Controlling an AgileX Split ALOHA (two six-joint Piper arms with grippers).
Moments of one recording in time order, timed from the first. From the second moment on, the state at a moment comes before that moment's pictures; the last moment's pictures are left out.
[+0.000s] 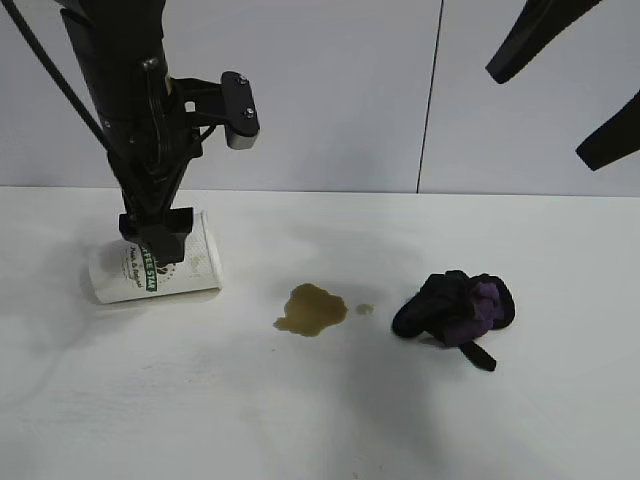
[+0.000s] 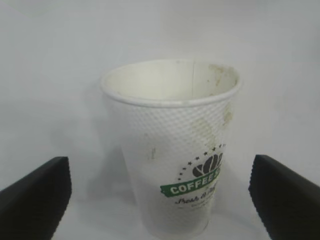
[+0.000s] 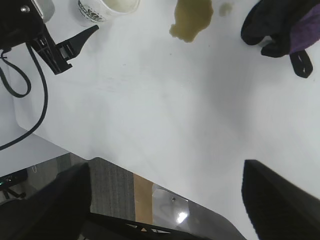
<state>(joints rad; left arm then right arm) -0.51 2.05 -1.49 0.29 0.78 0.72 0.02 1.44 -1.17 0.67 1.21 -0.15</state>
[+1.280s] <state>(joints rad) -0.51 2.20 -1.69 0.21 0.86 0.64 0.02 1.44 -1.17 0.67 1.21 -0.15</state>
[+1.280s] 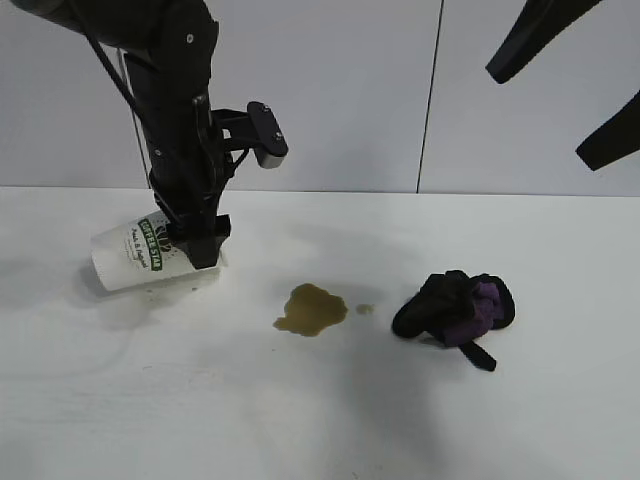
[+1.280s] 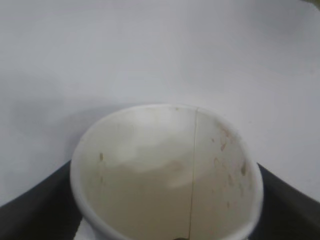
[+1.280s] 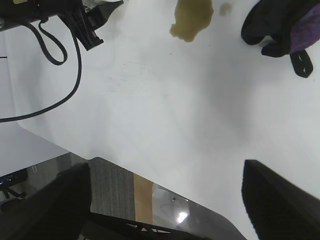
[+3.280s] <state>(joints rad) 0.01 2.05 -0.90 -1.70 1.07 2.76 0.02 1.44 -1.17 0.67 1.21 -0.16</state>
